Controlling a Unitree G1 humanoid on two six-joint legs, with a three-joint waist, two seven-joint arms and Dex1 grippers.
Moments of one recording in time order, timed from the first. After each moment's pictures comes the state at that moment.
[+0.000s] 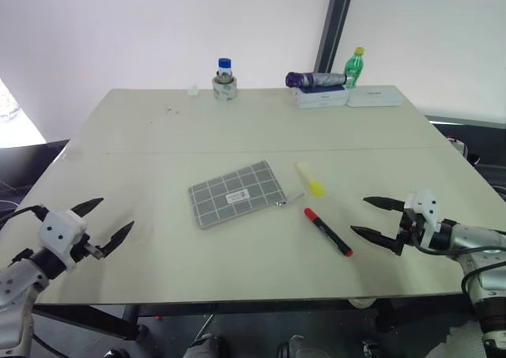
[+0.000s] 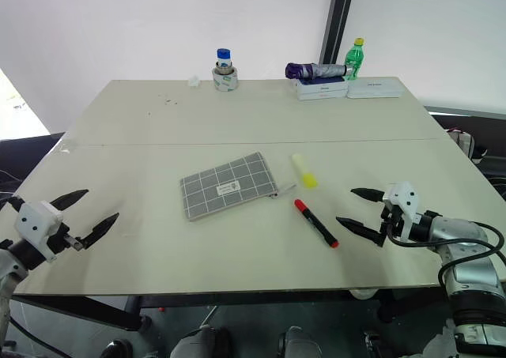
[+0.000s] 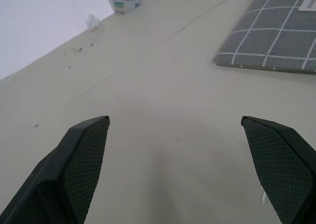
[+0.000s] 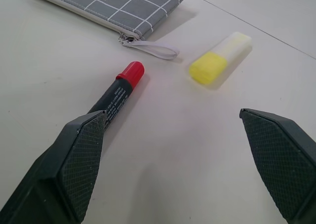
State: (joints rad) left arm 0.07 0.69 0.44 0.12 -0.30 -0.24 -0.83; right arm -0.26 -0.76 -0.21 0.37 0.37 -0.08 1.22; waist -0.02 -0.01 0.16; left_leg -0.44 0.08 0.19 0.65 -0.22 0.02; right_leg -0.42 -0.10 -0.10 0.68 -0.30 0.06
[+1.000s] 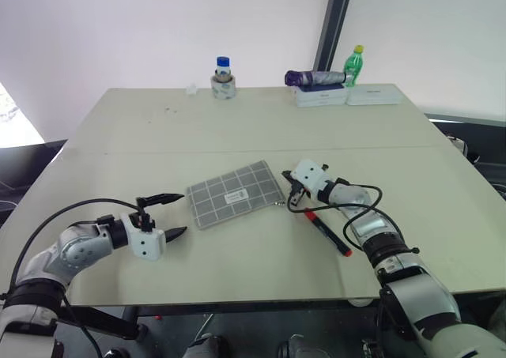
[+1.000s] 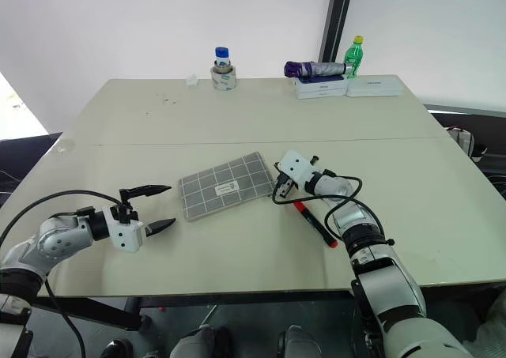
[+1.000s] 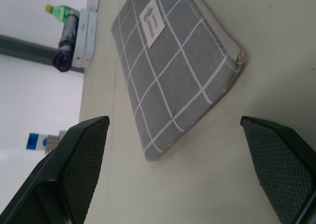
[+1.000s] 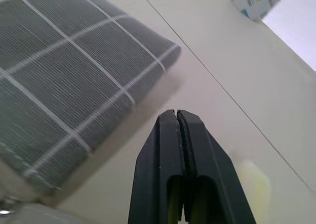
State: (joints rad) left arm -0.44 0.82 -0.07 0.70 0.47 -1.16 -0.45; right arm -0.81 -0.37 0.17 0.84 -0.18 -0.32 0.56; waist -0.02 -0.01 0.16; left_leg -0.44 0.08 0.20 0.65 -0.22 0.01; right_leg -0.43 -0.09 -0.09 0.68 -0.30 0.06
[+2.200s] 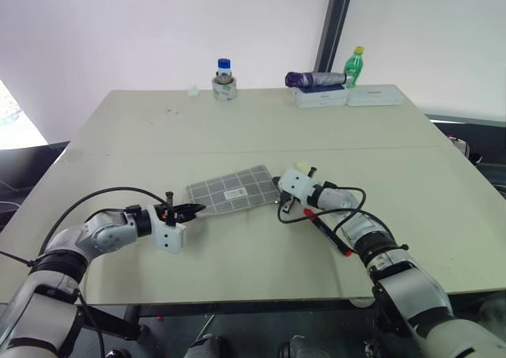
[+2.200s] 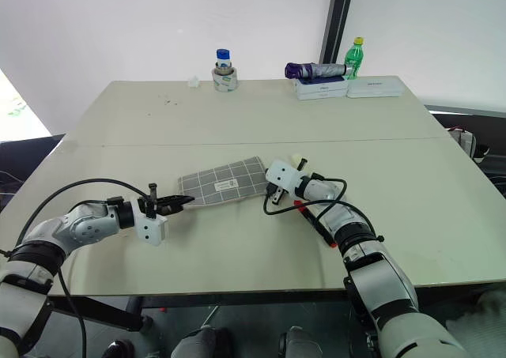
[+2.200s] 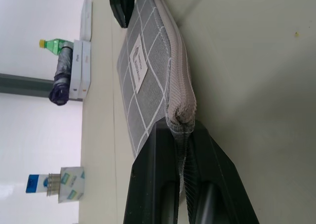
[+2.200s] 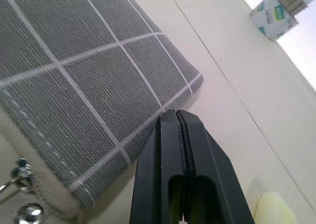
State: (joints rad) left arm -0.64 0.78 -0.31 0.85 0.60 -1.18 -0.27; right arm -0.83 -0.33 0.22 0.93 -0.22 -0.41 0.57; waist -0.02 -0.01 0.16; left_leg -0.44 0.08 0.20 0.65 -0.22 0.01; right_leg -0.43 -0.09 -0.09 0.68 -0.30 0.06
